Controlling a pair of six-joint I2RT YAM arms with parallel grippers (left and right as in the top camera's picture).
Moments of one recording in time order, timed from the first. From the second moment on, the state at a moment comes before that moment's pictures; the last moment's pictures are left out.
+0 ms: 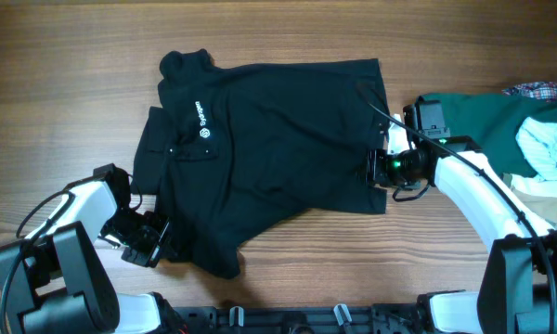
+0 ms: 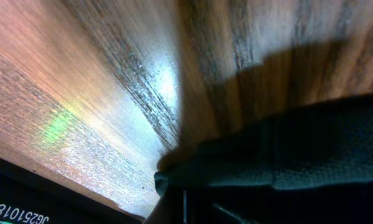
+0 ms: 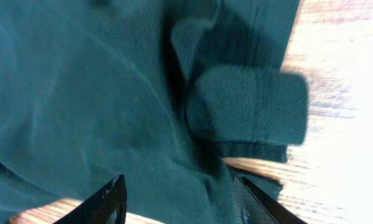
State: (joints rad) left arm 0.31 1.60 0.66 -1.00 0.26 -0.87; right arm 0.10 1.55 0.86 -0.66 -0.32 0.20
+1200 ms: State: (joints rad) left arm 0.31 1.59 0.66 -1.00 0.26 -0.85; right arm 0.00 1.57 1.04 -0.66 -0.09 0.23
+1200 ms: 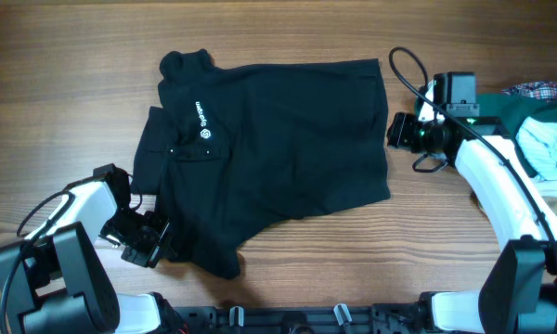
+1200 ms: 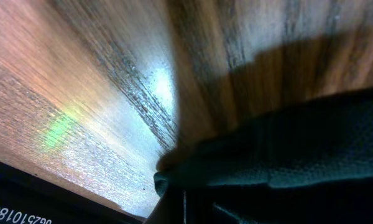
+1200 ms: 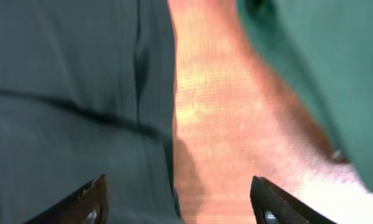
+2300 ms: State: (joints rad) left arm 0.31 1.59 0.66 -1.00 0.26 -0.84; right arm 0.04 1.66 0.93 -0.05 -0.48 0.37
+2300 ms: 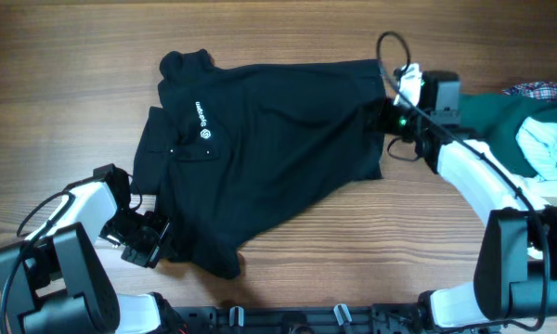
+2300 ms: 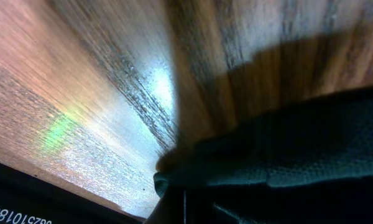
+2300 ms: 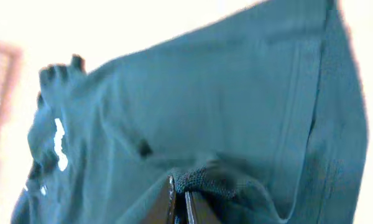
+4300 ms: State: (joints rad) left arm 0.31 1.59 0.66 -1.00 0.26 -0.82; right arm 0.11 1.68 0.88 -0.60 -0.25 0.34
